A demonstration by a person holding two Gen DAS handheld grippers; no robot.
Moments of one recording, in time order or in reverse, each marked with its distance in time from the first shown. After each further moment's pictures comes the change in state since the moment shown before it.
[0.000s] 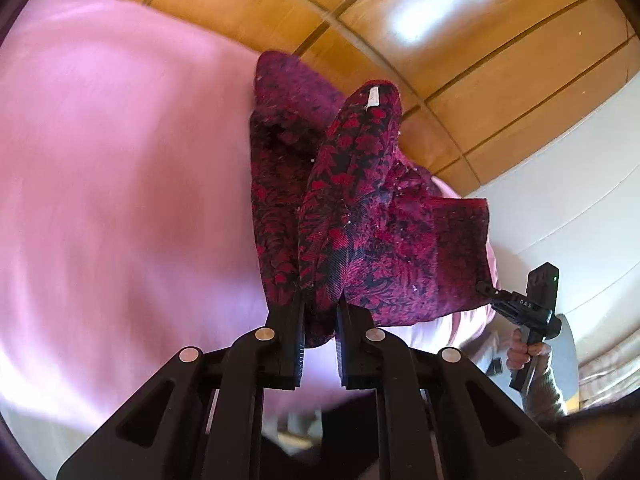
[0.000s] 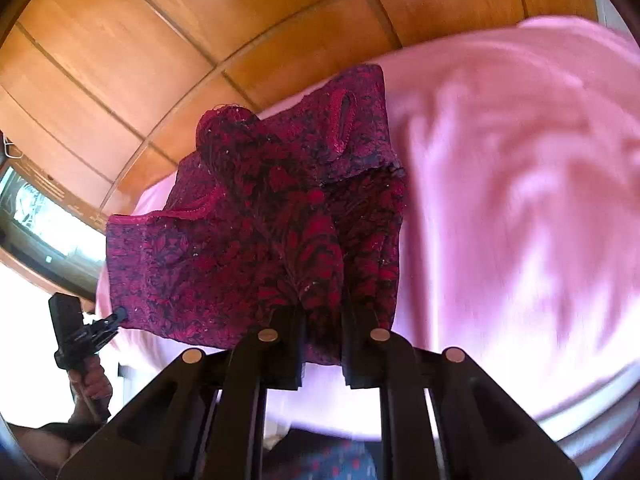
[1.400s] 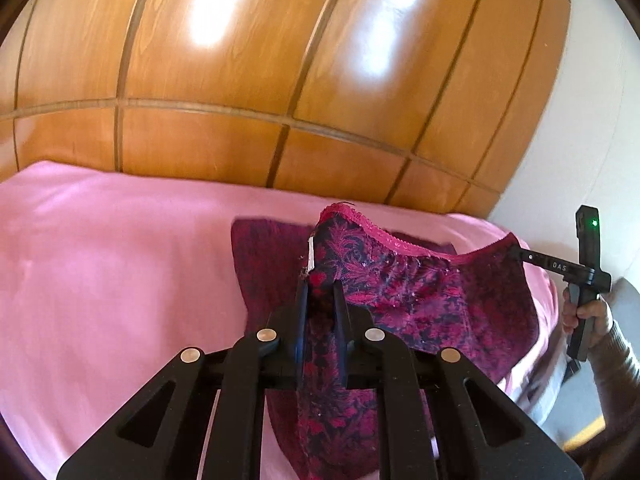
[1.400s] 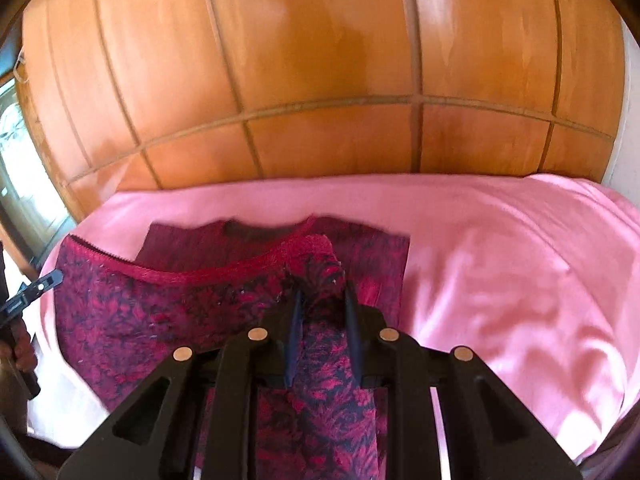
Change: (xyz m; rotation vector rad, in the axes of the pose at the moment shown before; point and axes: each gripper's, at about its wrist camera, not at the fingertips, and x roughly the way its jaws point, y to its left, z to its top) left arm -0.020 -0.070 0.087 0.366 -0.282 0.181; right arm 0.006 0.083 0.096 -0.313 -0.251 -0.230
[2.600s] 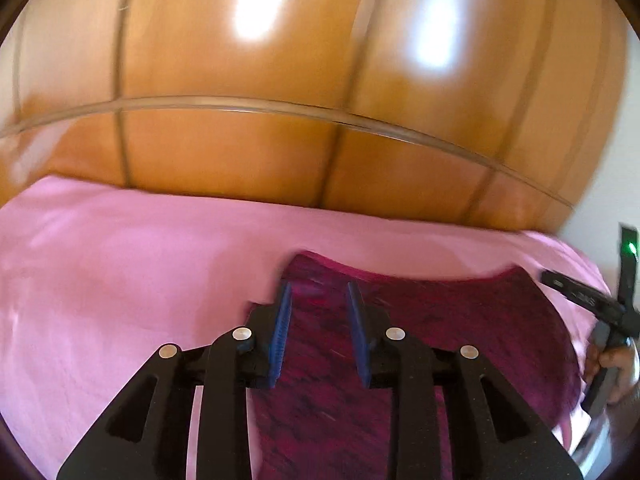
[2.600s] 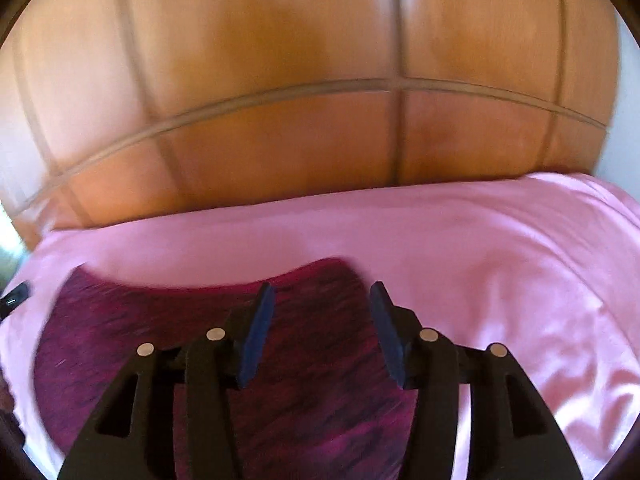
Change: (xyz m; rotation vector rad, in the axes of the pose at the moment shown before) left arm 0.121 0.007 0.056 -0.001 0.065 0.174; right arm 0.121 -0.006 0.049 0.067 0.022 -0.097
